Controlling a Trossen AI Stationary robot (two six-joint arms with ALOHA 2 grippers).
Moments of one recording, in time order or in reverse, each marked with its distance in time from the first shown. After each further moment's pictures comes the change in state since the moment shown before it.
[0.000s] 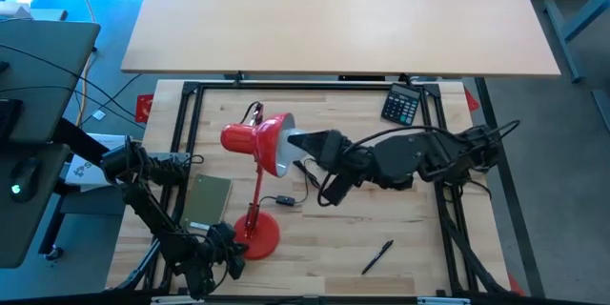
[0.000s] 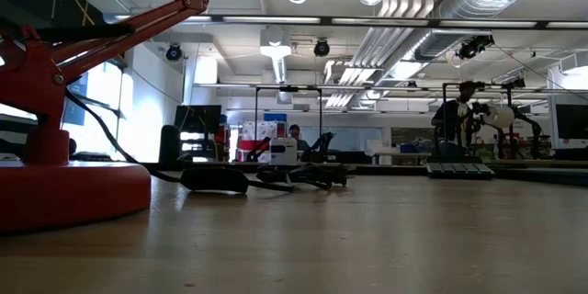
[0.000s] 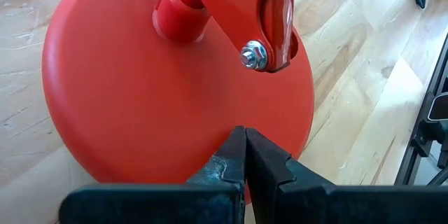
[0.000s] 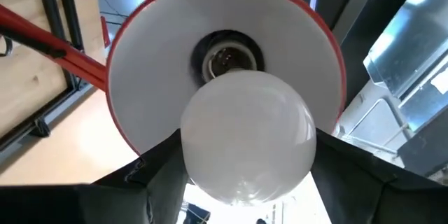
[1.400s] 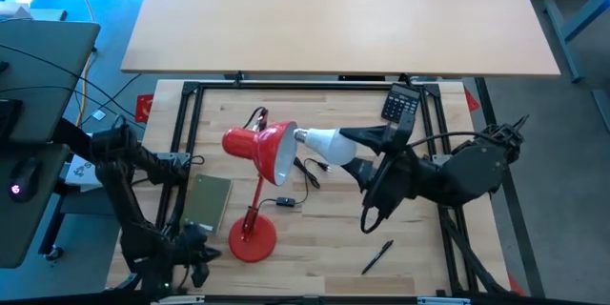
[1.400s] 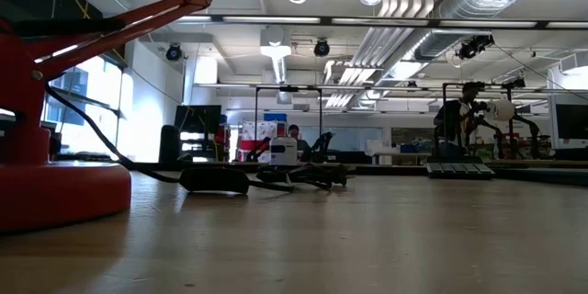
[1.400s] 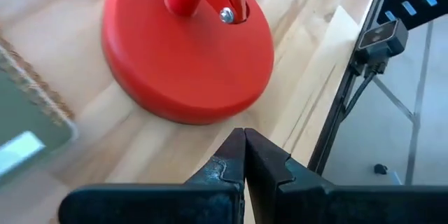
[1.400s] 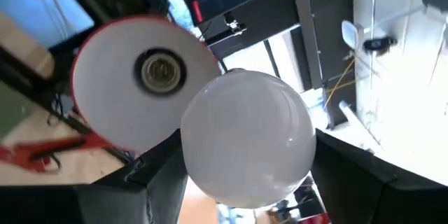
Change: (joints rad) left arm -0.222 -0.215 -0.001 -0.218 -0.032 -0.061; right arm 0.190 -0.106 0.002 0.022 0.256 0.631
